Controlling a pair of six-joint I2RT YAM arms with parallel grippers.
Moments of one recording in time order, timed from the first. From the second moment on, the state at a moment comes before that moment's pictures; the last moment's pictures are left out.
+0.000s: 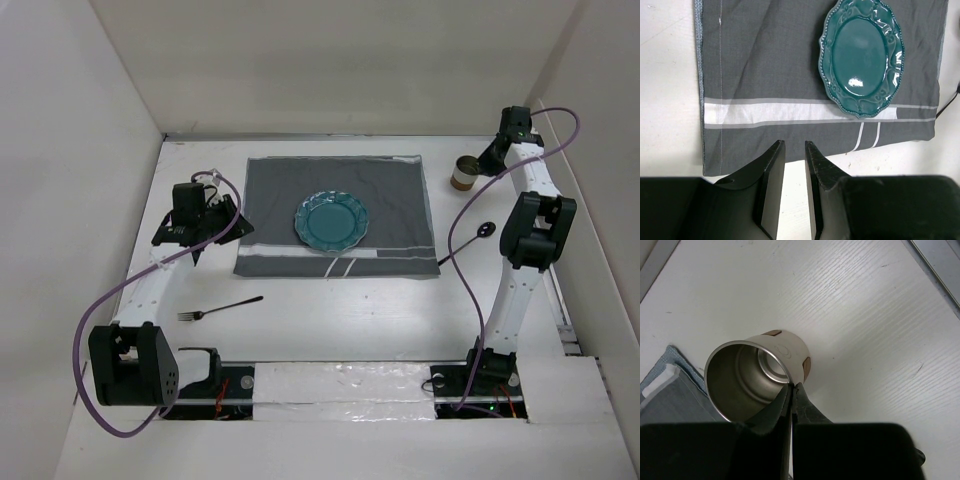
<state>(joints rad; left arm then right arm) -0.03 1.22 0.88 -0.40 0.35 -0.43 -0.20 2.24 2.02 -0.70 0.12 0.55</state>
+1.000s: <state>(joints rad) -0.03 1.21 0.88 -0.40 0.36 -0.42 0.09 2.29 2.21 -0.68 0.03 0.53</state>
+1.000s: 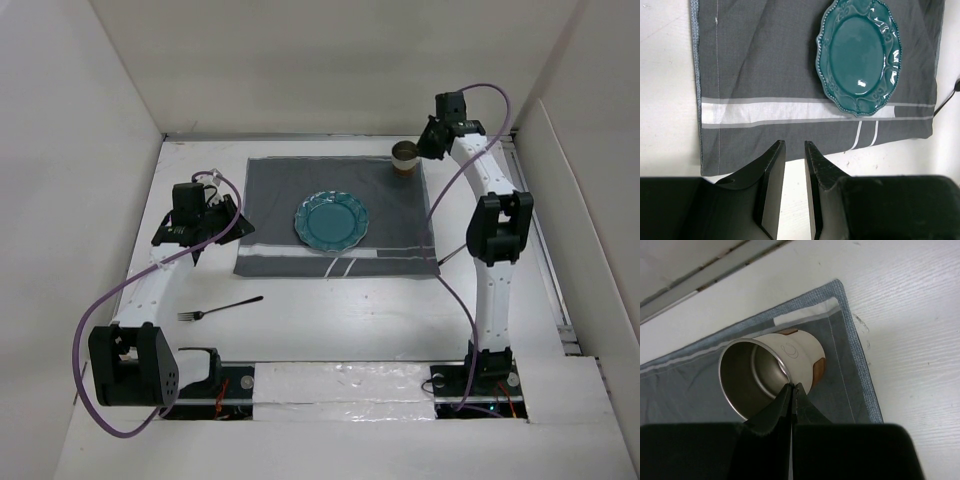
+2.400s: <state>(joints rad) -0.07 1.18 0.84 -0.35 0.45 -0.45 -0.14 1.65 1.04 -0.52 0.09 0.55</state>
